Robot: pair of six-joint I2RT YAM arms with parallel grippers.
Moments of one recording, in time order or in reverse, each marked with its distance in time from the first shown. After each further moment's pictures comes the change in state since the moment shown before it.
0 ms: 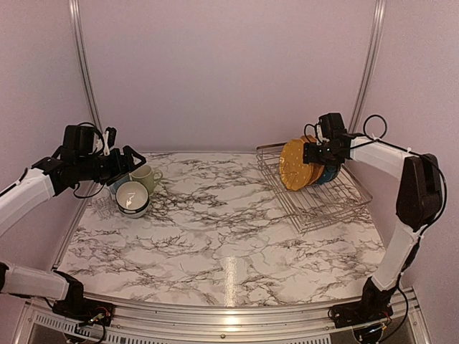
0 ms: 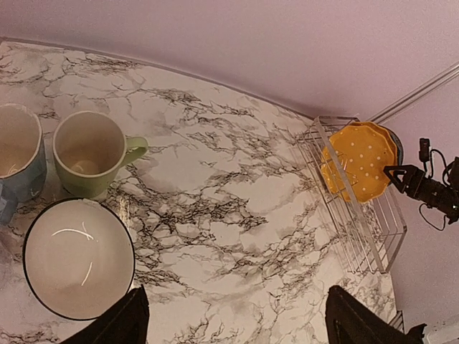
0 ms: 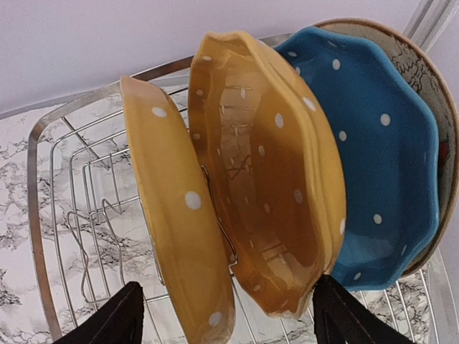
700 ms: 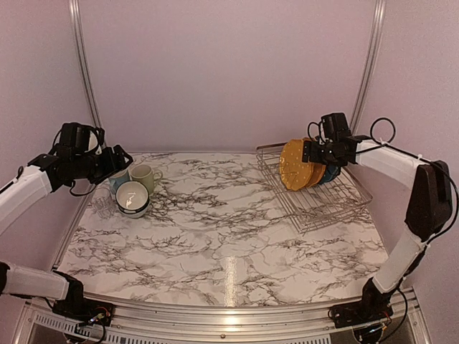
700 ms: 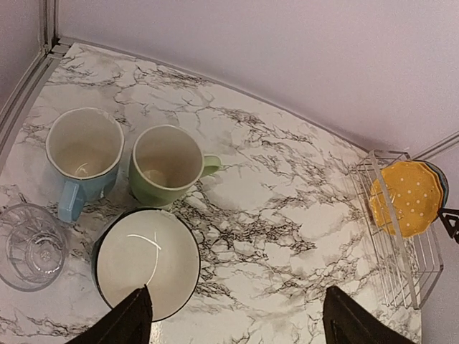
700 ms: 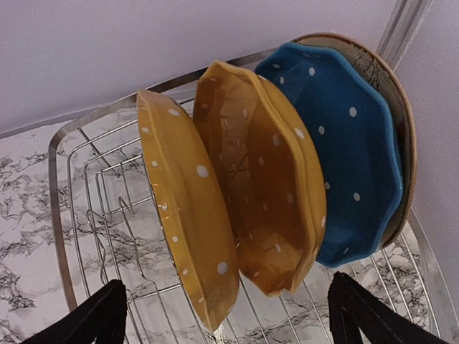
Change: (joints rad) left arm 0.050 0.008 0.043 -0.103 -0.200 0.010; right arm 0.054 -0.129 -0.093 0.031 0.083 0.063
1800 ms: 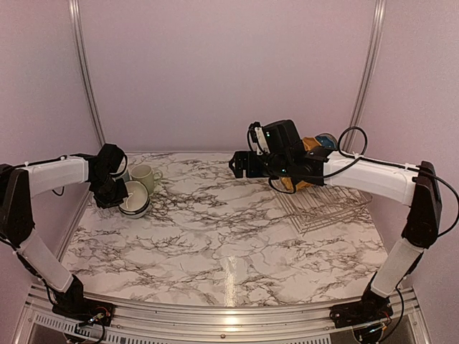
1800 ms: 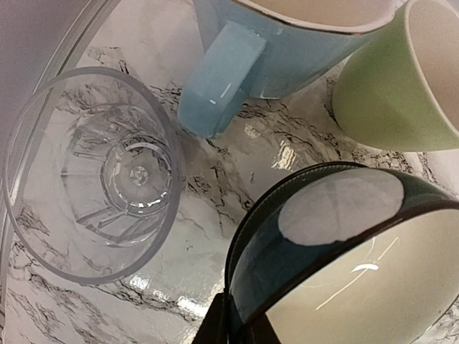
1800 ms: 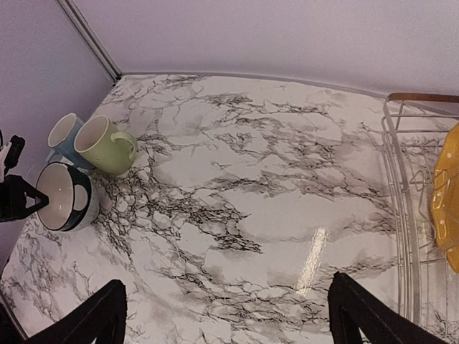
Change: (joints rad) left arm 0.000 0.412 0.044 -0.212 -0.285 -0.132; right arm 0.487 0.020 0.017 0.153 -0.094 0.135
